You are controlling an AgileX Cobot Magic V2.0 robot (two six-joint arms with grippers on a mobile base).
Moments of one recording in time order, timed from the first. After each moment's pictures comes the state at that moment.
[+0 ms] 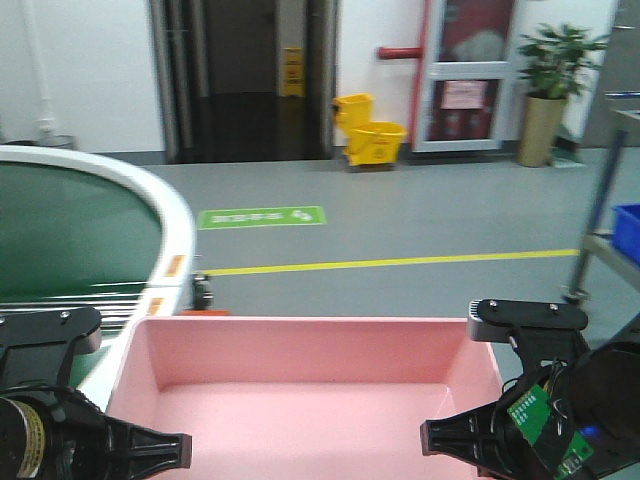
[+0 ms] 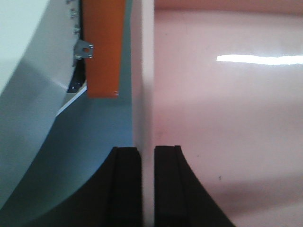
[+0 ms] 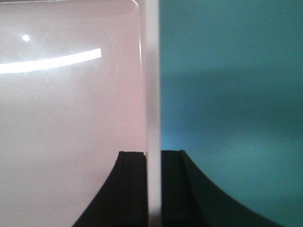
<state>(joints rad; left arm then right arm) -0.67 1.22 -1.01 0.34 0.88 -0.87 0.53 1.34 -1.10 -0.22 0.94 0.62</state>
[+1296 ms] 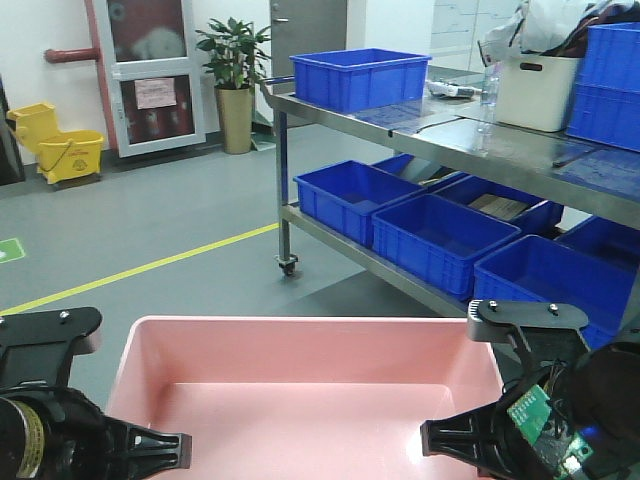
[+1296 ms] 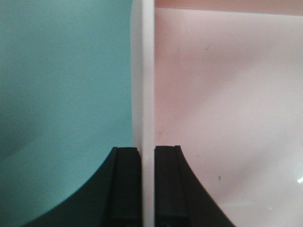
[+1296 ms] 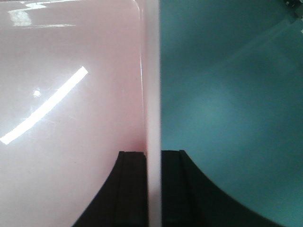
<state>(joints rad) -0.67 1.22 -1.01 0.34 0.88 -0.87 0.53 1.34 -1.10 -0.22 0.94 0.62</state>
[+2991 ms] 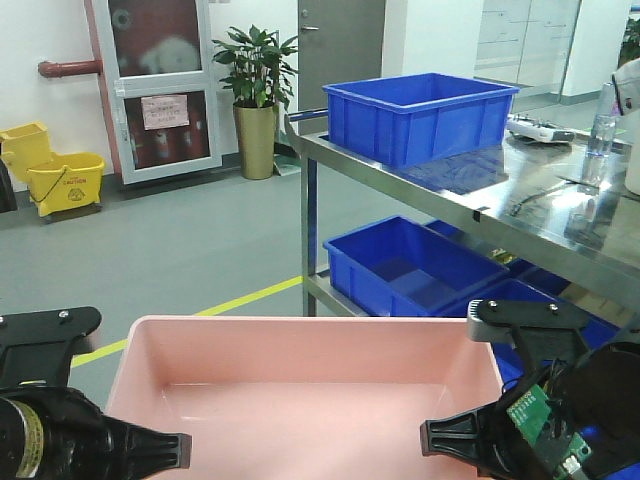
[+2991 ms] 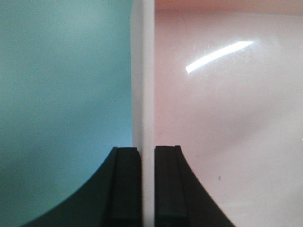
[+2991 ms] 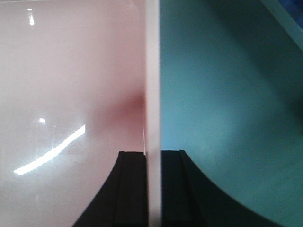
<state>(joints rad) -0.67 1.22 -1.01 0.34 0.88 -0.87 0.53 1.34 -1.10 -0.22 0.94 0.62</state>
